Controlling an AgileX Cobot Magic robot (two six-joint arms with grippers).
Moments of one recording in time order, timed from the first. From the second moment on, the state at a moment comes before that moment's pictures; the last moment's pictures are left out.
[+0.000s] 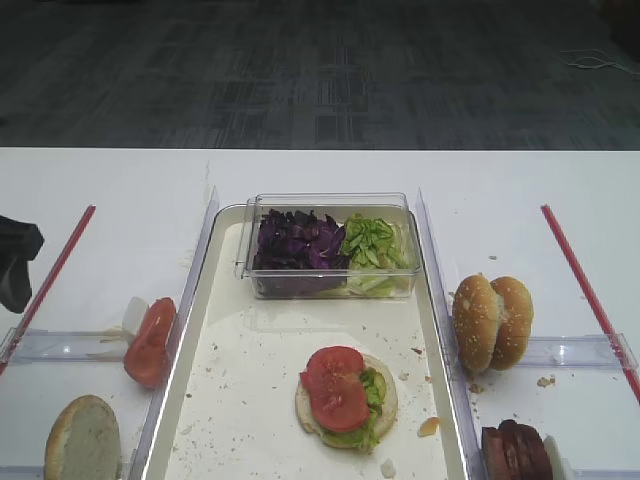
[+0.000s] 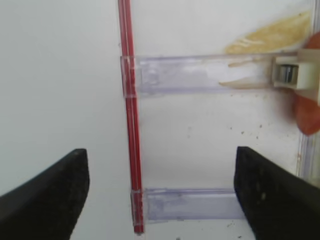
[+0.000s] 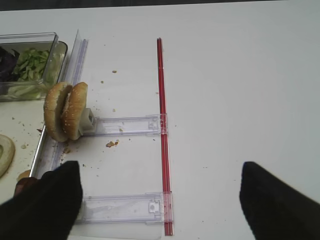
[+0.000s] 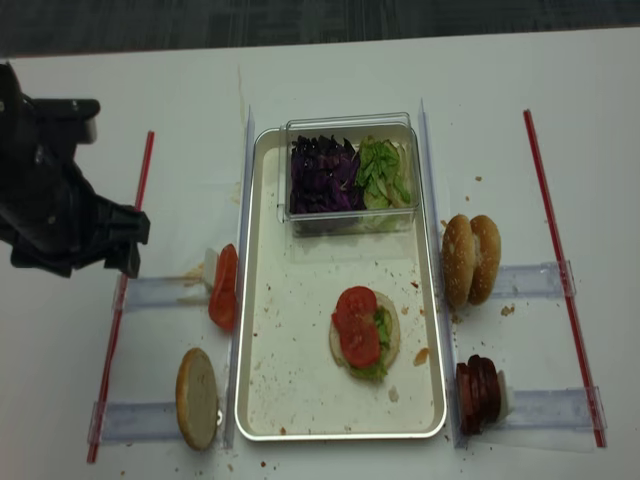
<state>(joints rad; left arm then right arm) -0.03 1.44 -0.95 0.05 1.00 -0.07 -0.07 -0.02 -0.48 0.04 1.12 -0.01</state>
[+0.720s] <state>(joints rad) -0.03 0.86 -0.55 0.06 1.11 -0.13 -0.07 -0.02 -0.48 0.04 1.12 -0.01</state>
